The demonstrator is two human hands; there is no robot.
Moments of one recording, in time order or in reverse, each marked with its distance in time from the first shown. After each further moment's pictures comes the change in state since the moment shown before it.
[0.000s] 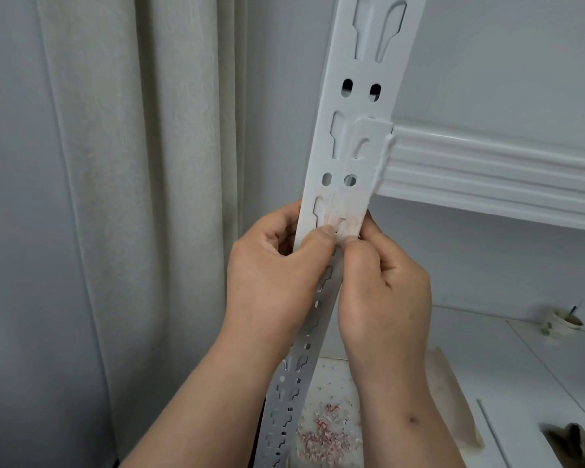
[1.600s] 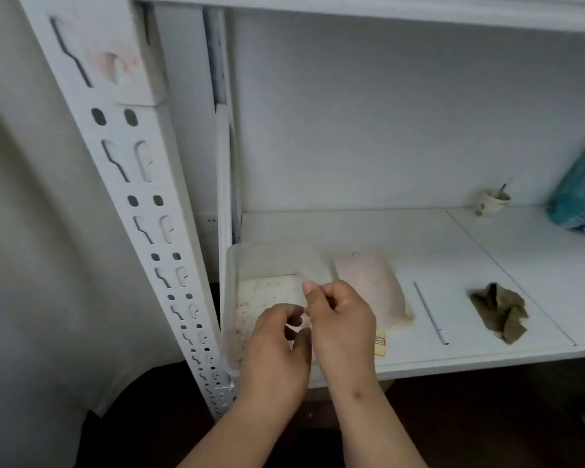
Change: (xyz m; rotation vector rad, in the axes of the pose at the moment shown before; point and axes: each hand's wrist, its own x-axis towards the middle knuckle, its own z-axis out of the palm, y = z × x) left_hand -0.136 -0.191 0.044 0.693 -0.279 -0.292; right_hand -0.067 0.184 -0.095 -0.320 0.090 0.442
